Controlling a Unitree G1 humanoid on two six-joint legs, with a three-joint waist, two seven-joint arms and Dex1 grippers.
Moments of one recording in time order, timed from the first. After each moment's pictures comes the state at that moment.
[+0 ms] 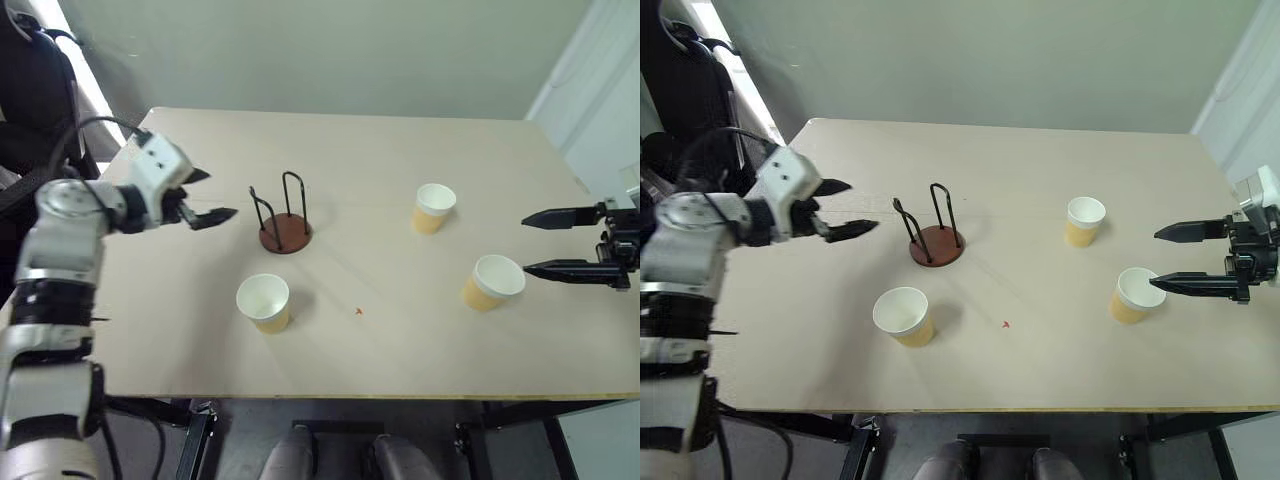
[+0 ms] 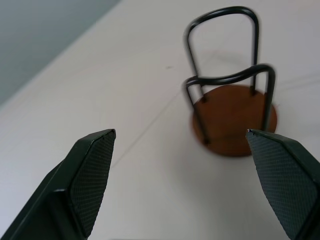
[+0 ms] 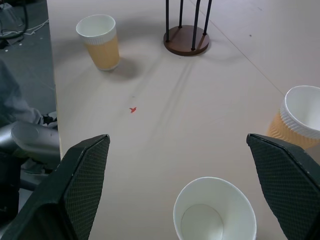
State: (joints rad) left arm -0.85 0.86 -0.03 0.50 -0.16 0.23 -1.05; right arm -0.49 -1.18 -0.22 0.08 0.59 0.55 1.53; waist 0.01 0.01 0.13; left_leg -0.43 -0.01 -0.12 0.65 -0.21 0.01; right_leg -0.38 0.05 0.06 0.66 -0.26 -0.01
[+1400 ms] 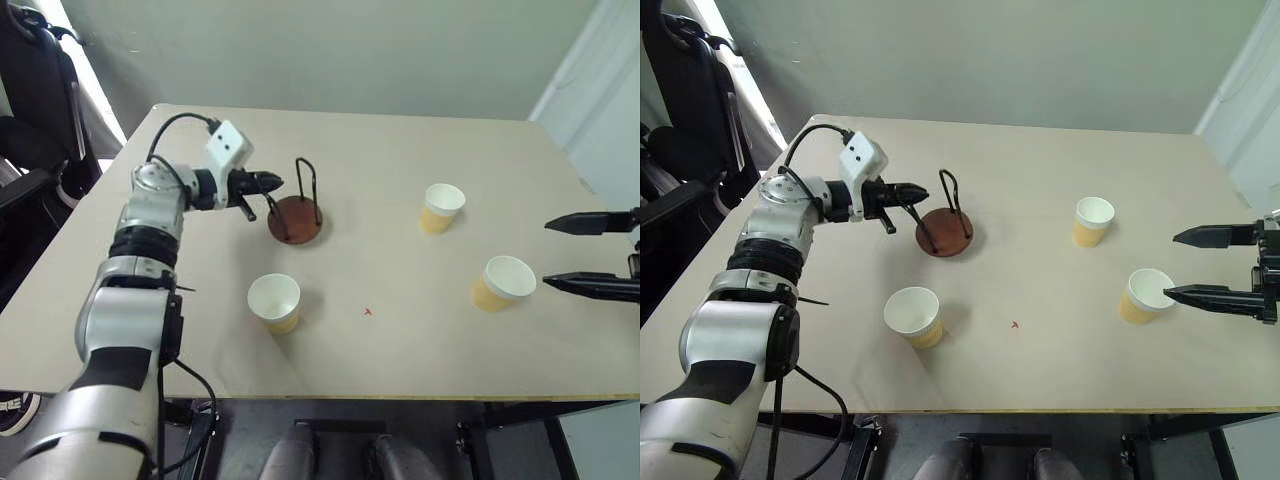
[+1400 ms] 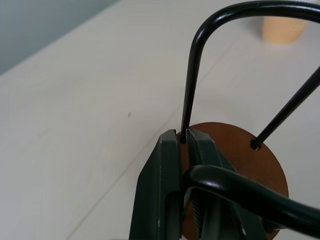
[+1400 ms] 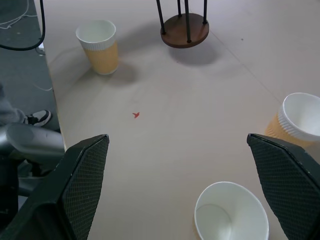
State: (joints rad) left arm -1.19 0.58 -0.02 0.95 -0.07 0.08 -1.17; right arm -0.25 -1.23 -0.50 -0.16 0.67 0.68 1.44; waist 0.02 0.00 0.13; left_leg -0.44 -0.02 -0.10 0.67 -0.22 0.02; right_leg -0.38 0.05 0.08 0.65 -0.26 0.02
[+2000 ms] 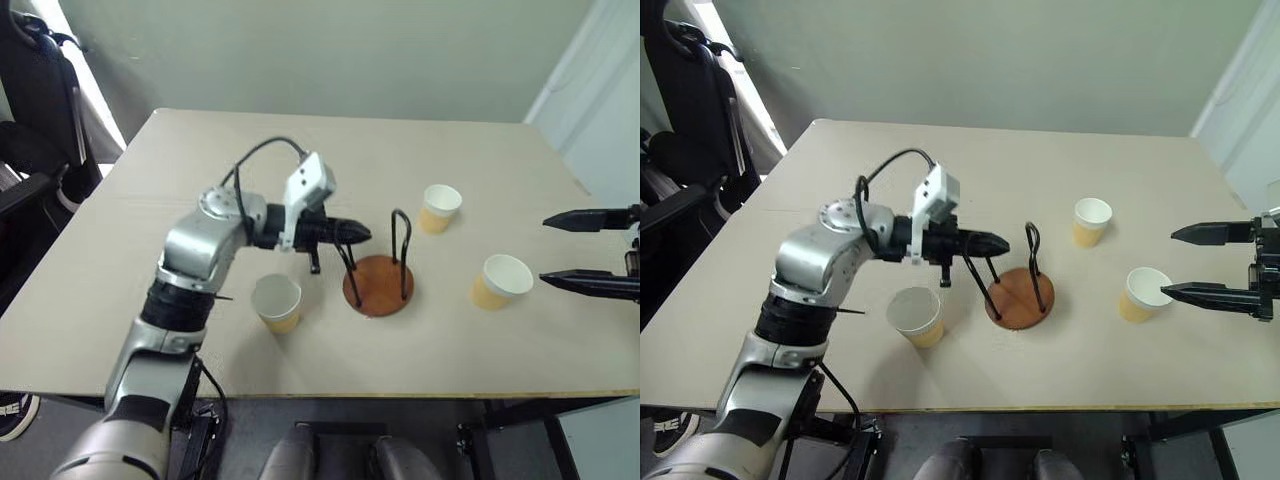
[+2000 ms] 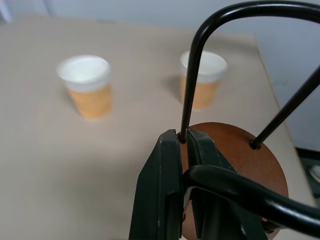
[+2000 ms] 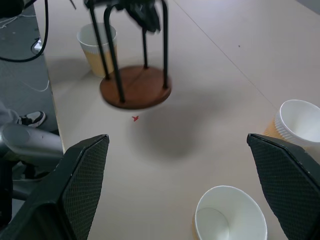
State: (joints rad) left arm -0.83 0.49 -0.19 -0.05 -0.34 0.77 -1.13; right arm -0.25 -1.22 -0.49 -0.17 0.68 0.67 1.43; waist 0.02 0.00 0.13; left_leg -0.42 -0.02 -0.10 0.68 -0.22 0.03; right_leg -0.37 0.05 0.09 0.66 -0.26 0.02
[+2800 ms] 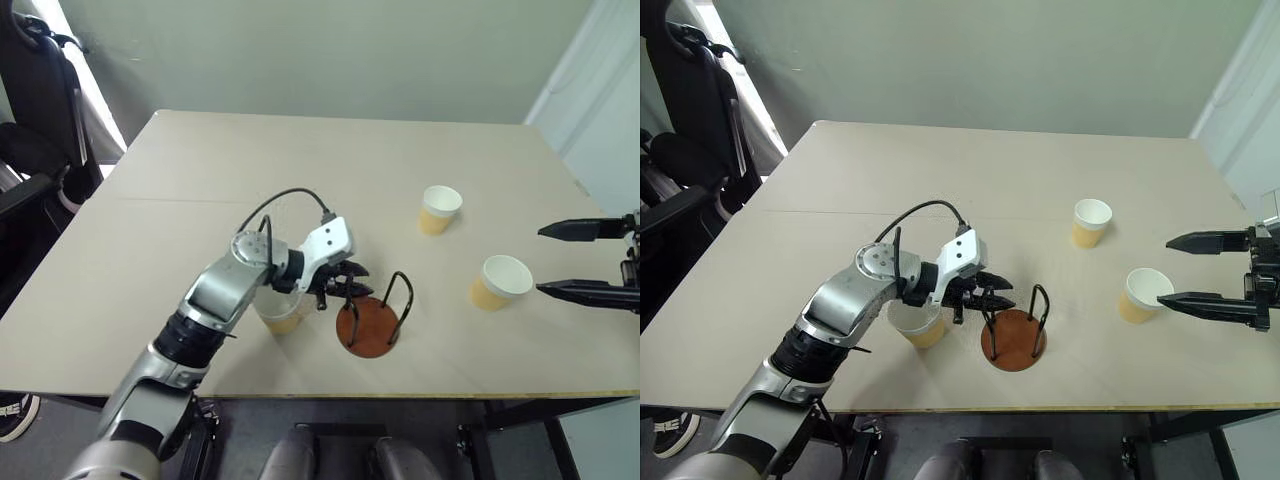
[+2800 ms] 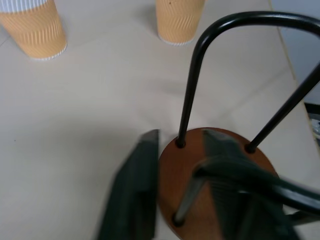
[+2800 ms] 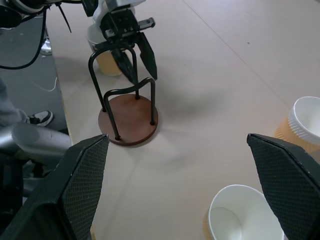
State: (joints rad) left arm -0.72 0.51 -0.35 -0.07 -0.23 0.65 -1.07; right arm -0.20 -1.22 -0.51 -0.21 0.71 0.68 1.41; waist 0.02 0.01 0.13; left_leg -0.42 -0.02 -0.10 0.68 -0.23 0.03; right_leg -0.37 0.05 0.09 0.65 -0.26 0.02
